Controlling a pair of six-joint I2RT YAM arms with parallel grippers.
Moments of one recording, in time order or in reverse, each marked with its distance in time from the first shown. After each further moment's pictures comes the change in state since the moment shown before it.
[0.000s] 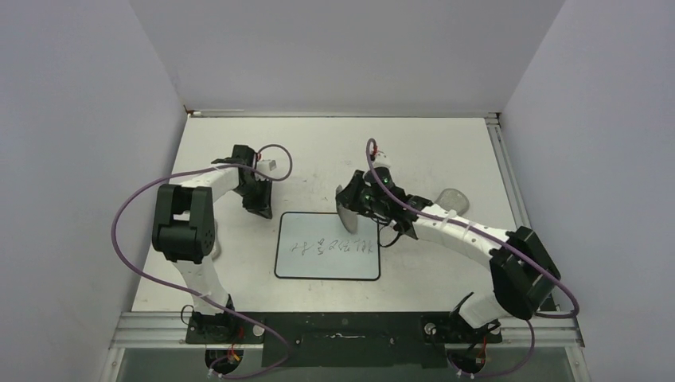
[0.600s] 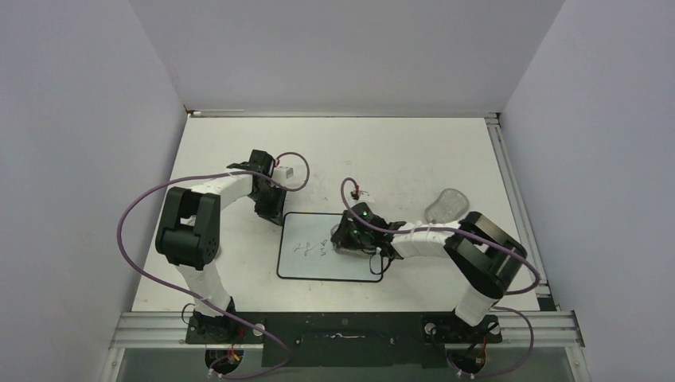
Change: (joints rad) left arm -0.138 -0.039 -0.064 0.022 -0.024 0.010; right arm 0.090 0.087 -0.293 0.114 0.010 0.069
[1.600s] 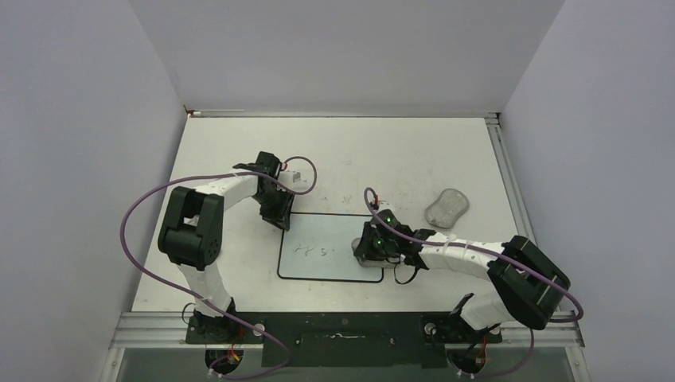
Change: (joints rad) left arm -0.037 -0.002 0.009 -0.052 0.032 0.010; right arm -0.042 -0.225 -0.072 -0.165 -0.095 -0.090
